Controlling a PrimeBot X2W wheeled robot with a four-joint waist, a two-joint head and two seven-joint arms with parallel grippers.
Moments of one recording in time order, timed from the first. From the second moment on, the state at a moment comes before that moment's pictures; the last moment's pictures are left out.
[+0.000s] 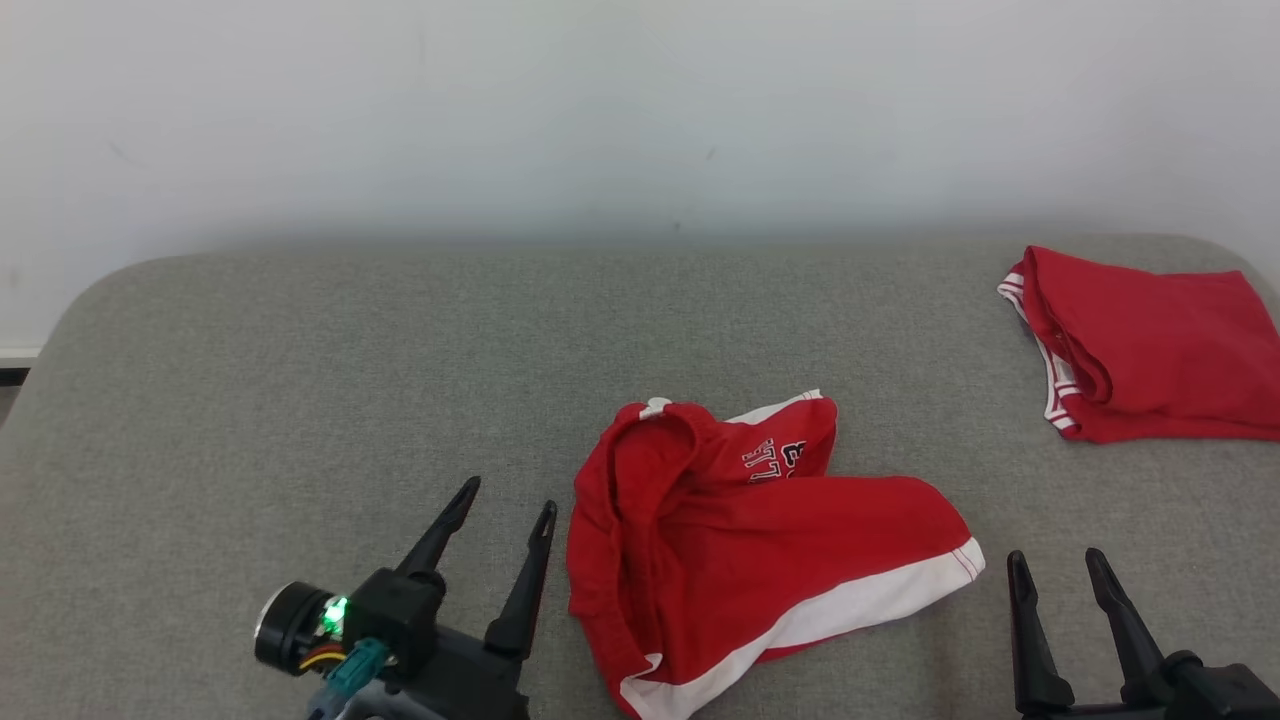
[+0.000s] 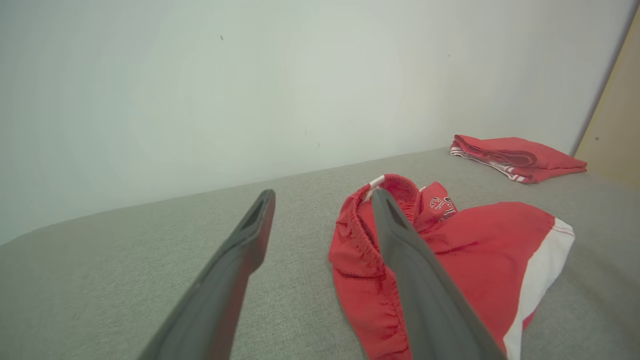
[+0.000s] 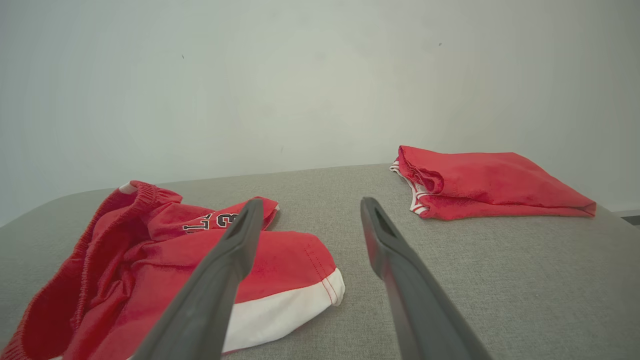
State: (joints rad) left arm -0.19 0.17 -0.32 0.21 -0.22 -0.12 -0.19; right arm 0.10 -0.11 -0.01 0.10 0.22 0.13 -0.26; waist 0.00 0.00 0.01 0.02
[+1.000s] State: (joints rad) left arm -0.35 0.37 -0.84 0.35 -0.33 -0.13 0.02; right arm 0.07 -0.10 -0.01 0.12 0.23 0.13 -0.26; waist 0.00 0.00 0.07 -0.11
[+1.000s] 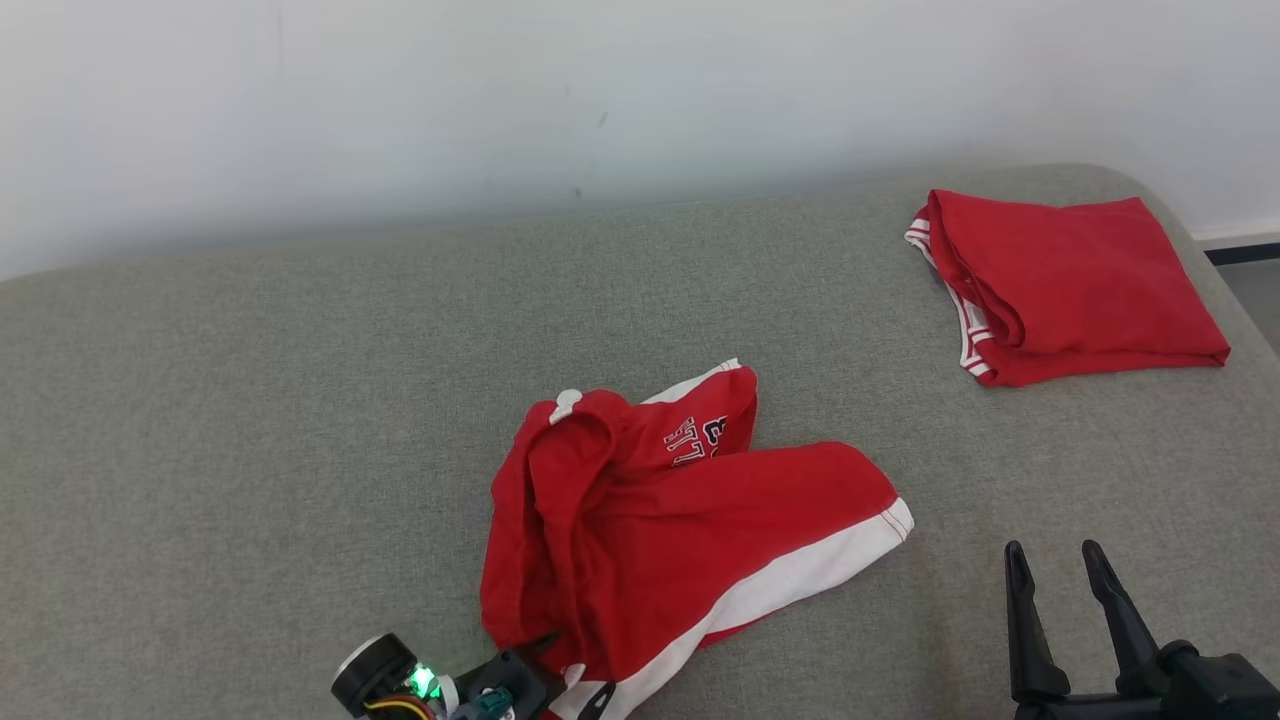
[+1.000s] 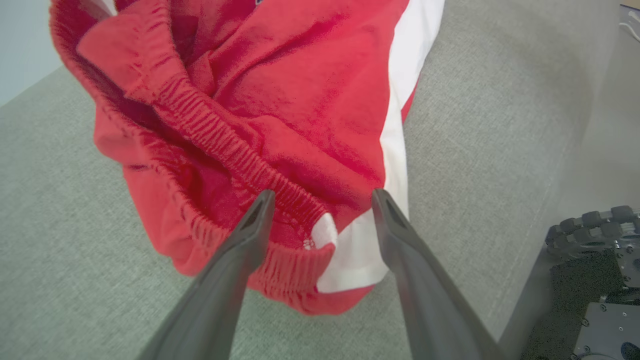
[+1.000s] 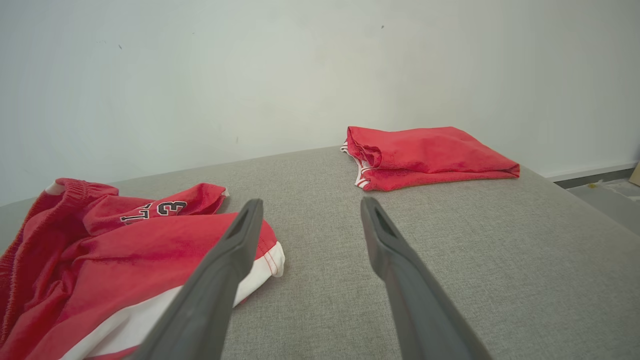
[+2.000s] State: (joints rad) left arm -0.30 0.39 -0.74 0.32 -0.48 -0.04 -0.09; right arm 0.08 -0.10 -0.03 0.13 0.23 0.13 -0.26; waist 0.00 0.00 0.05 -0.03
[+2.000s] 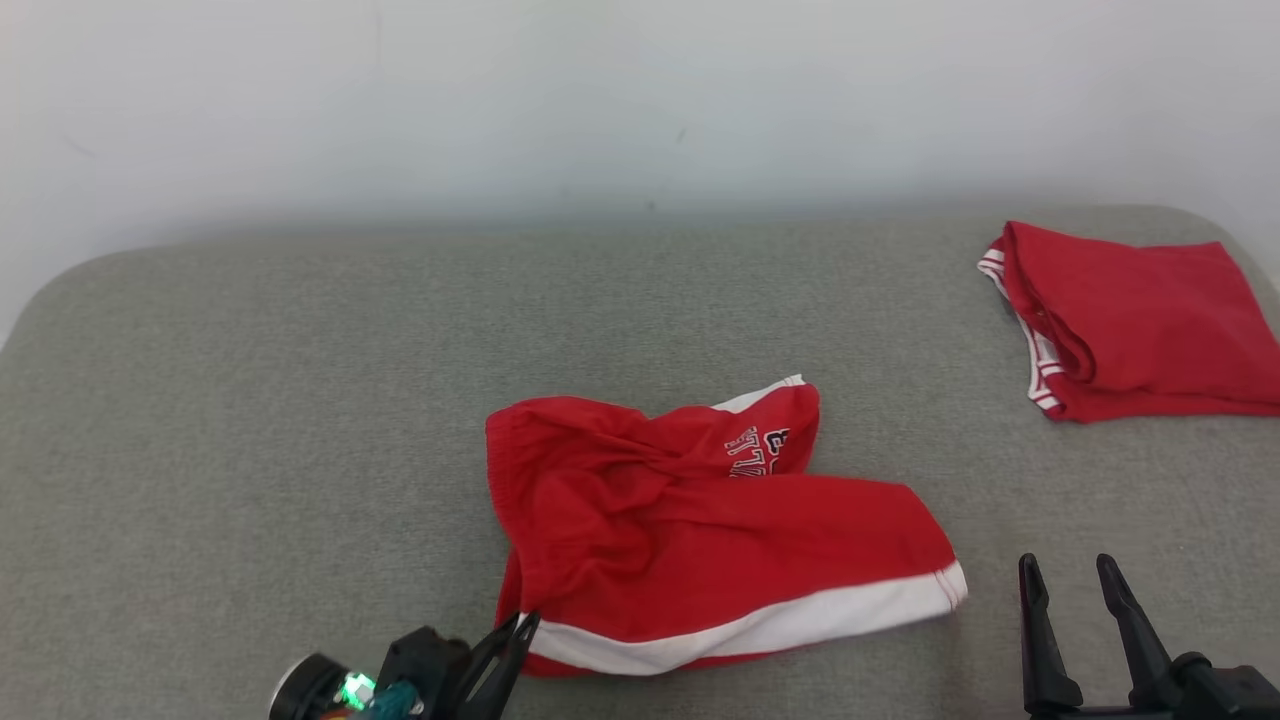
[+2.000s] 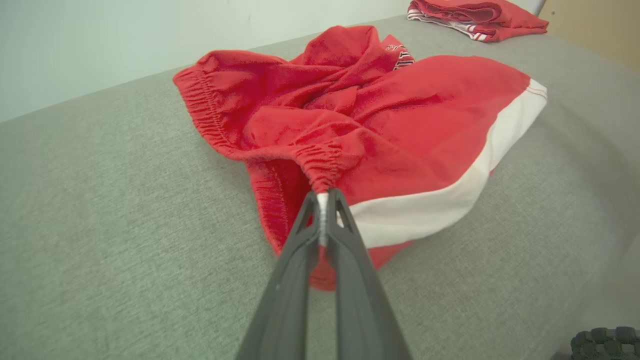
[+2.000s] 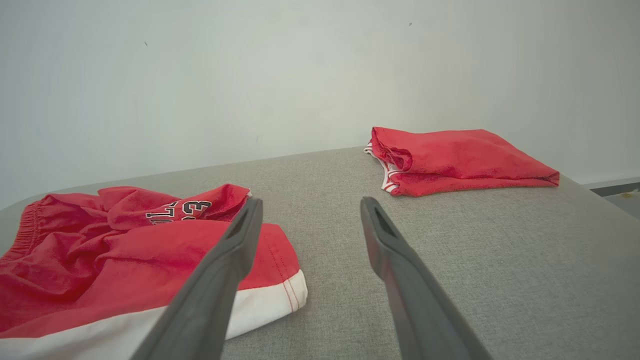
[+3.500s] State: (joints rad) left arm 0.03 0.30 -0.14 0.12 -0.40 0.02 -0.26; right arm 0.11 -0.13 -0.02 0.12 0.23 0.13 -0.26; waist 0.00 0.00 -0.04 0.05
